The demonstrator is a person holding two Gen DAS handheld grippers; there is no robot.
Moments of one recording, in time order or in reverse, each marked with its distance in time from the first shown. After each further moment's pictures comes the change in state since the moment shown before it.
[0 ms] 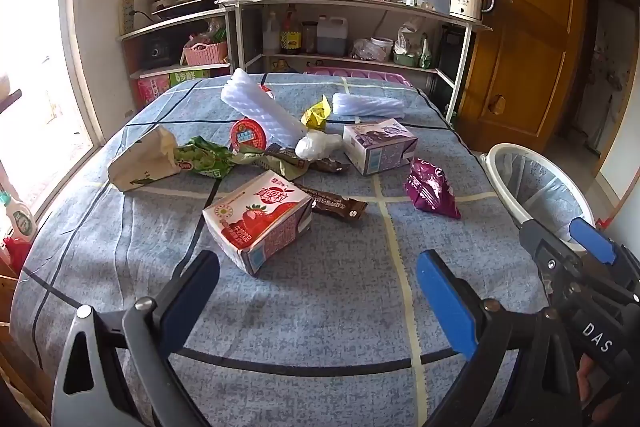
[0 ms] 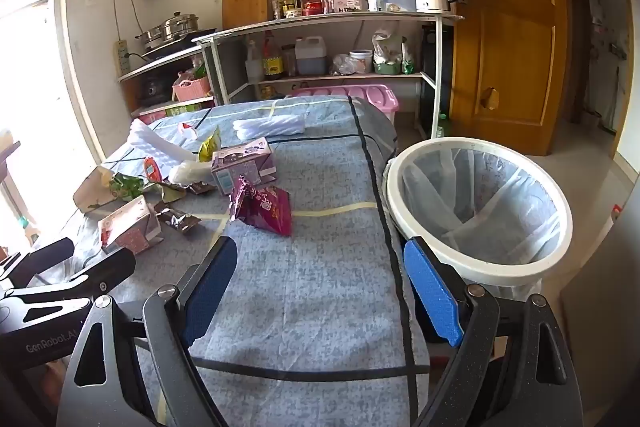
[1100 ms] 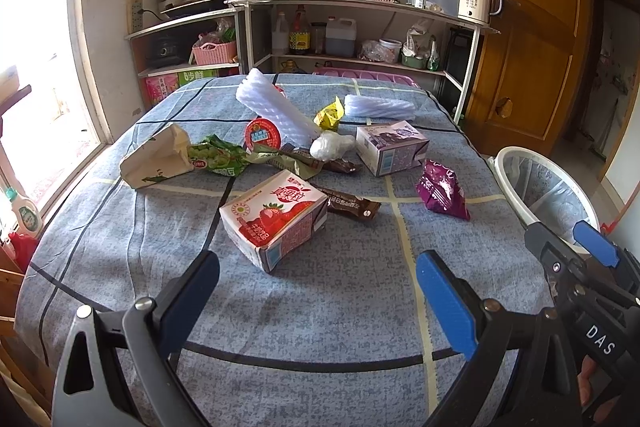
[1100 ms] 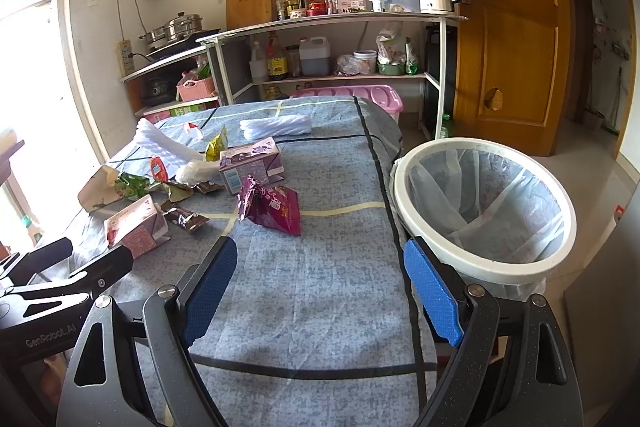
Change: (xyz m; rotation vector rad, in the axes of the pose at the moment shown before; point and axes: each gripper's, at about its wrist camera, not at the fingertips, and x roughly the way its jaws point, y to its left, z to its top) left arm -0.004 0.009 0.000 -0.009 0.000 0.030; right arm -0.001 0.006 -0.001 -0.002 -0.005 0.019
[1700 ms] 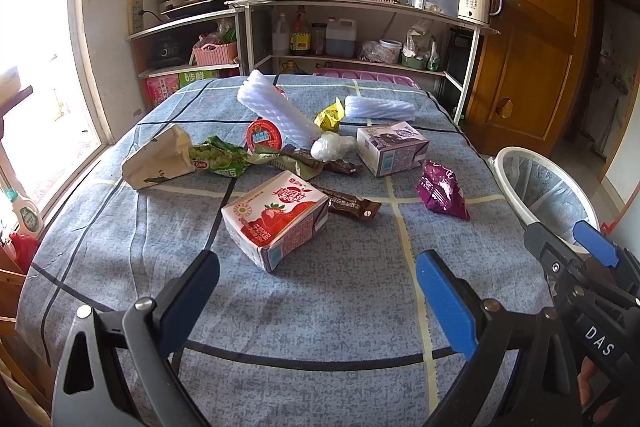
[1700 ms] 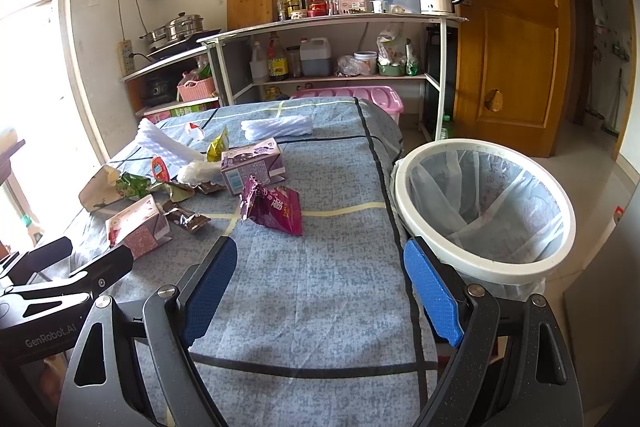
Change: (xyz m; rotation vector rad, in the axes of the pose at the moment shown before) left arm -0.002 0.001 0.000 0.001 -0.002 0.002; right arm -0.001 0.000 -0.001 0.000 0.000 -0.001
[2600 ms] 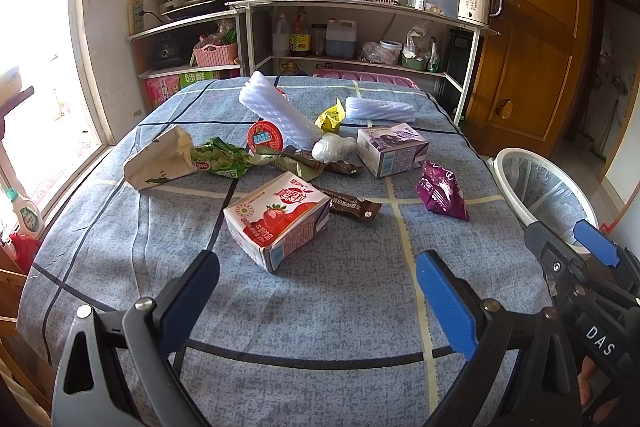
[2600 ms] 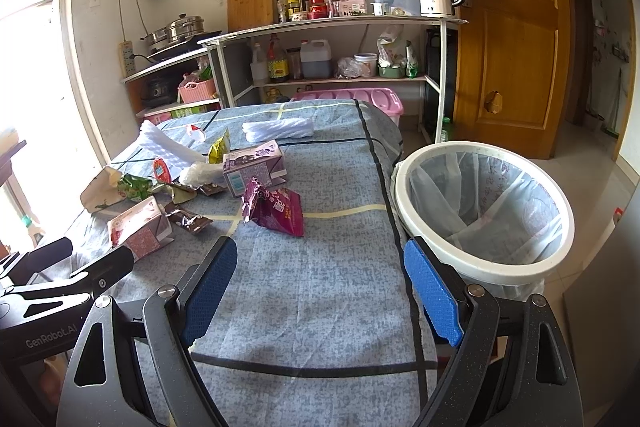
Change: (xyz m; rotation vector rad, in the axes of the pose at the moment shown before) left arm -0.001 0.000 0.000 0.001 -0.003 0.003; right arm -0.005 0.001 0.002 -0.001 -0.005 0.000
